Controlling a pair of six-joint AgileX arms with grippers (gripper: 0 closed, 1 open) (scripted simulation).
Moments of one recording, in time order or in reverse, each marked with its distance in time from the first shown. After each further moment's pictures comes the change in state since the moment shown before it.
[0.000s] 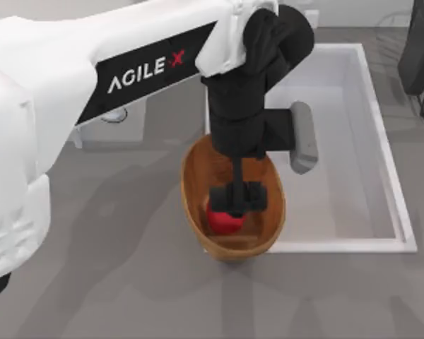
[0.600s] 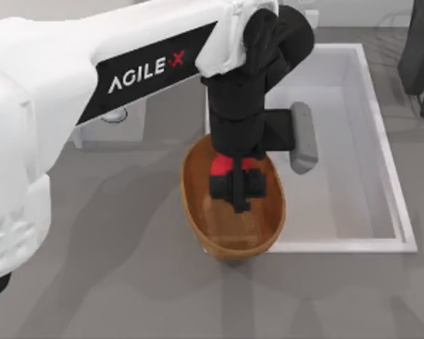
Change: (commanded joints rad) left arm 0.000 0.000 0.000 0.000 0.000 0.000; right arm 0.000 0.000 0.000 0.000 0.000 0.000
